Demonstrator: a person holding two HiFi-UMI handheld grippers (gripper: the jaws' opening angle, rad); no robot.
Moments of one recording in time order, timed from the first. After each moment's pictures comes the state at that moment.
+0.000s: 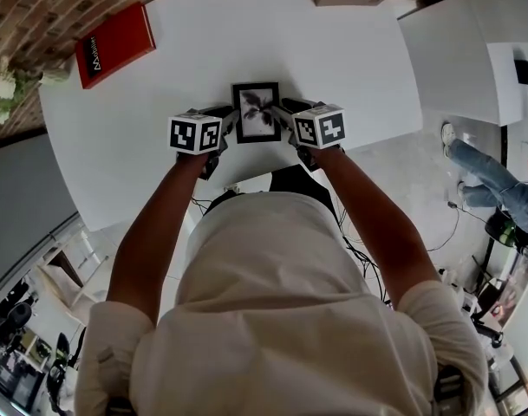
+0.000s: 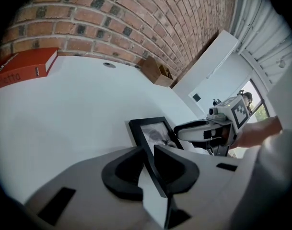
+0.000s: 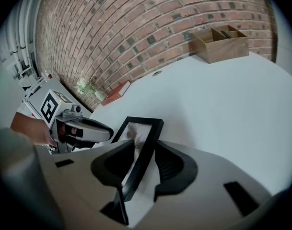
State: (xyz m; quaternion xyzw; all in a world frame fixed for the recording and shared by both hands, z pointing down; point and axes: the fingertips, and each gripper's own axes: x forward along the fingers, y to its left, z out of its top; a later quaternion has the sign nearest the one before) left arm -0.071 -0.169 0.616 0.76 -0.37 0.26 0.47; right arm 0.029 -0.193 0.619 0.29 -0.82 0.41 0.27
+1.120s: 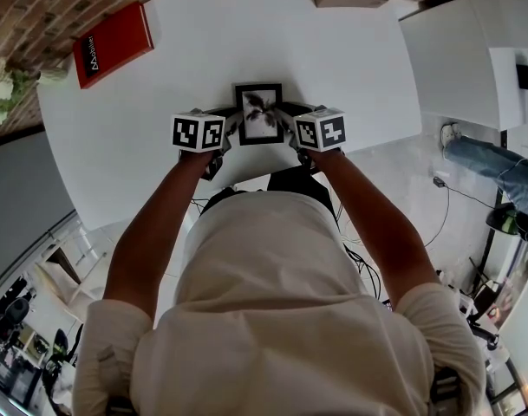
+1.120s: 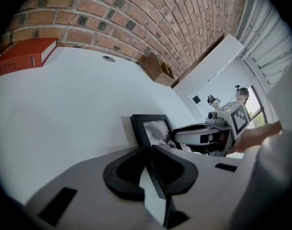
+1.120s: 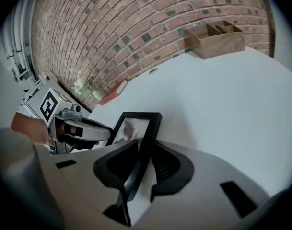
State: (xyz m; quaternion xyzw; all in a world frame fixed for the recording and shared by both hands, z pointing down) left arm -0.055 -0.171 0.621 0.75 -0.36 0.24 0.50; right arm 0.038 -0.192 0.626 0.29 -0.81 0.43 0.28
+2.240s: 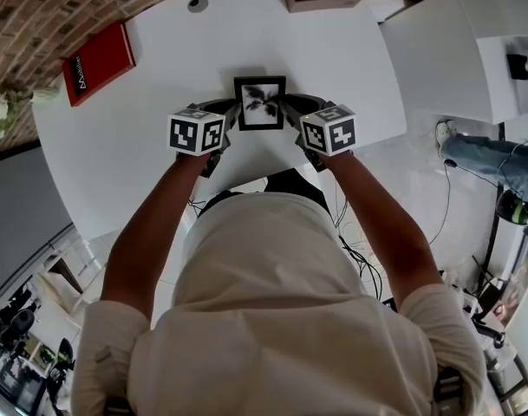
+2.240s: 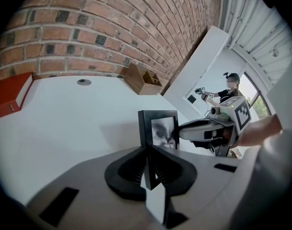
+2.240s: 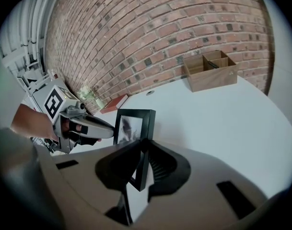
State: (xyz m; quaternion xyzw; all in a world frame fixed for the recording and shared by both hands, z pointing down) left arm 0.001 -0.220 0.578 0.79 -0.37 0.25 0.42; right arm 0.101 -0.235 0.574 0.31 -0.85 0.35 0.25
